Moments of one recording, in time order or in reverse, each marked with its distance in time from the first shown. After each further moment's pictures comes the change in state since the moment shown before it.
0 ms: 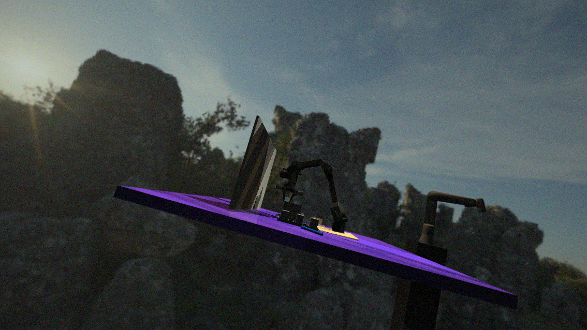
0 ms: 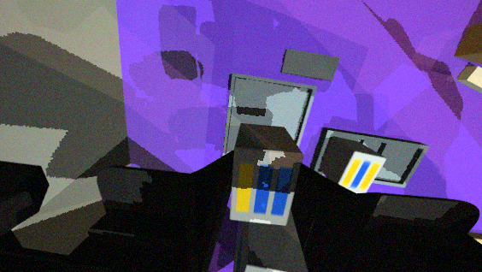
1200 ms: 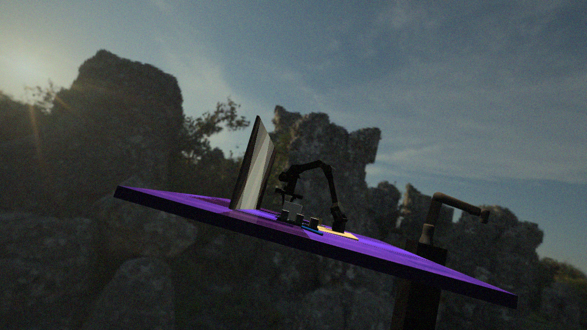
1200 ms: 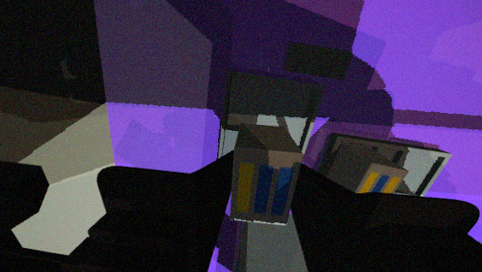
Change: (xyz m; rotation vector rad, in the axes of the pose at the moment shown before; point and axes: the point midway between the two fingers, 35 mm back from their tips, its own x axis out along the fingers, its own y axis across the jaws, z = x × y) arm 0.025 -0.001 -0.001 0.000 0.003 -0.004
